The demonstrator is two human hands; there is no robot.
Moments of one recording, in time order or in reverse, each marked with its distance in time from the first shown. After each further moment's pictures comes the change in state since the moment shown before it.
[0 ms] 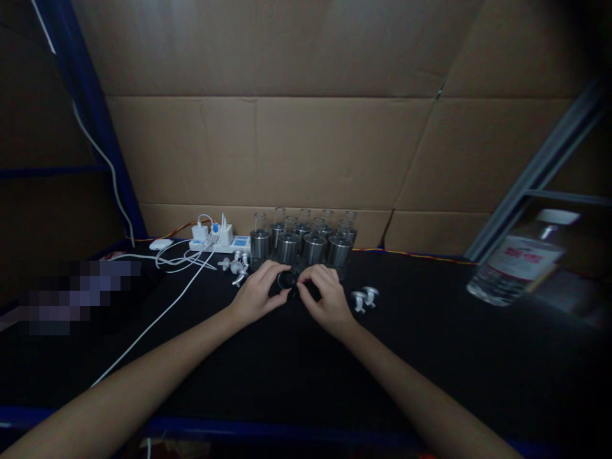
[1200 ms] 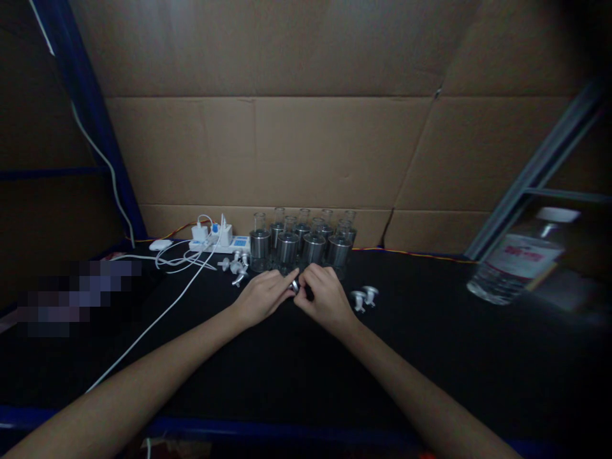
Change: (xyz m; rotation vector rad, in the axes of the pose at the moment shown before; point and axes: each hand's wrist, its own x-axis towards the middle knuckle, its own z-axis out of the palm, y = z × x) left_hand -0.001 -0.007 0.008 0.294 -0.136 0.253; right_hand 0.002 0.007 0.006 -0.241 -0.065 -0.072
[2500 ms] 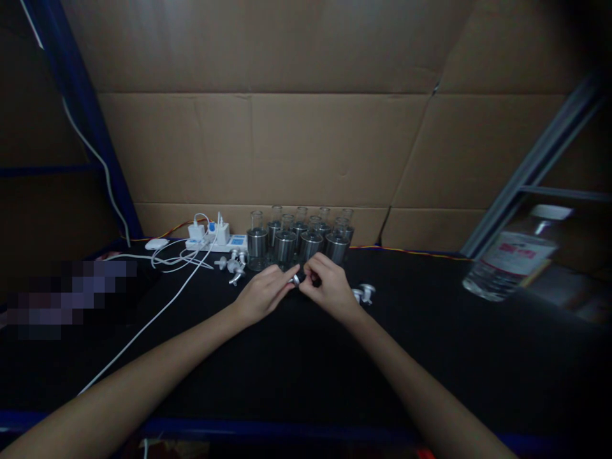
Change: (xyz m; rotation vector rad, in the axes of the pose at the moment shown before) left_hand 0.006 0.005 0.001 -0.156 0.050 -0.045; right_hand 0.010 0.012 -0.011 0.138 0.057 0.051
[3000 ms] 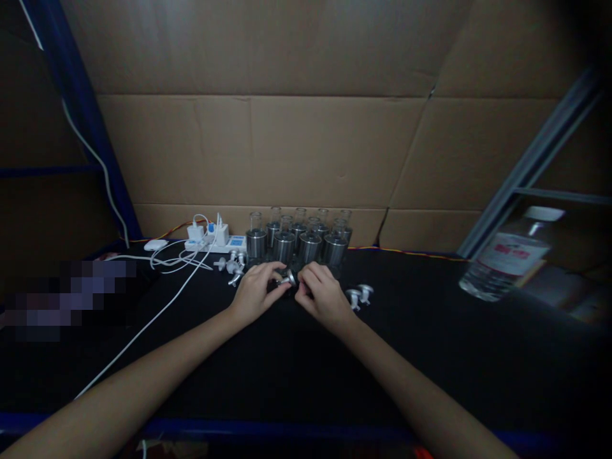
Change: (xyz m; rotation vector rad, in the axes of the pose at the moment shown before) left_hand -0.002 0.003 -0.003 -0.070 0.103 -0.319; right_hand -0.010 -0.012 -0.001 -0.121 -0.046 -0.088
